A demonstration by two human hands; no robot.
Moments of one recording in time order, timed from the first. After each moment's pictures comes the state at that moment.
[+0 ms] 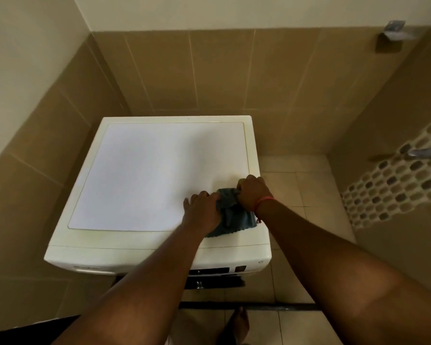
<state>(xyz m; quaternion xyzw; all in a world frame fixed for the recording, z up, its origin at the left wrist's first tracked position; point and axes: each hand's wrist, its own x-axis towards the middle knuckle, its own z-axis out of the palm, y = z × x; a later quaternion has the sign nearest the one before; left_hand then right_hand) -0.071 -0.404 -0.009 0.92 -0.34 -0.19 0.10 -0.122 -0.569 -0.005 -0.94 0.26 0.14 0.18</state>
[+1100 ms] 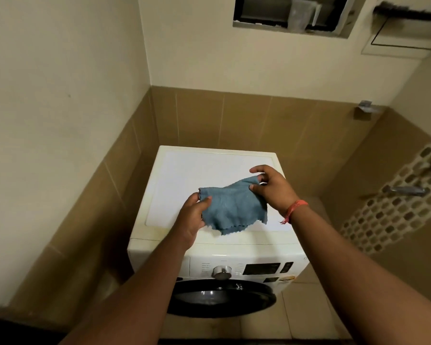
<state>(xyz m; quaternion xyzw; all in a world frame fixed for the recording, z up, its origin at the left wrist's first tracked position) -0.030 -0.170 0.094 0.57 -0.09 -0.35 0.74 -0.122 -0.380 0.143 -0.80 0.24 -0.15 0.52</state>
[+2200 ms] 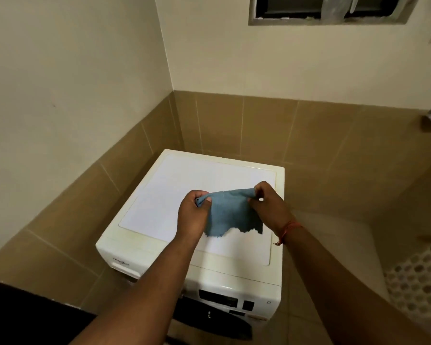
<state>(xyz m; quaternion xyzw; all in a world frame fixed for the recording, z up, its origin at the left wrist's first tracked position) -0.076 -0.354 0.113 0.78 0.02 -0.09 0.61 -0.137 -0.541 0.117 -0.83 0.18 -0.08 0.52</state>
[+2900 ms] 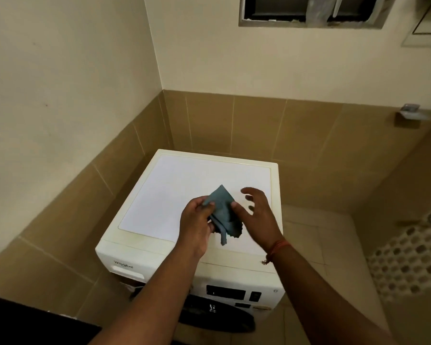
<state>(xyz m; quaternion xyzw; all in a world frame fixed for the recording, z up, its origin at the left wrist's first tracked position) -0.097 -0.324 0.112 0.54 0.07 -0.23 0.80 -0.162 -0.469 0.109 -0.80 0.14 -0.17 0.56</state>
